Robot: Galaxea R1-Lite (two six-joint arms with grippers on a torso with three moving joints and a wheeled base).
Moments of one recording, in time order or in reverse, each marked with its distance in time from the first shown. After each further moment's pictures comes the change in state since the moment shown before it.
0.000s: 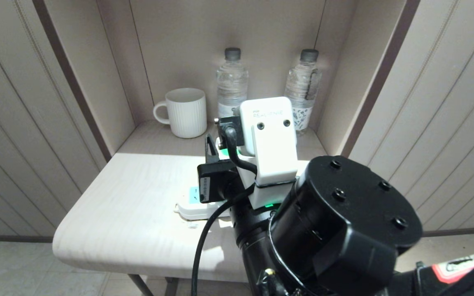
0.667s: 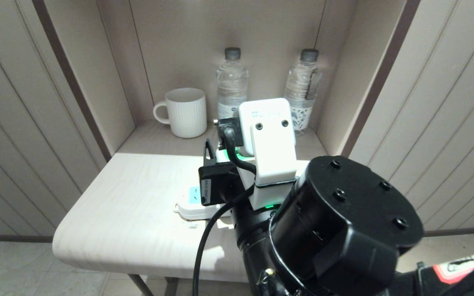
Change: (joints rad) left arm 0.000 0.000 0.000 0.000 0.000 0.000; right arm 0.005 -0.004 0.001 0.003 -0.018 -0.009
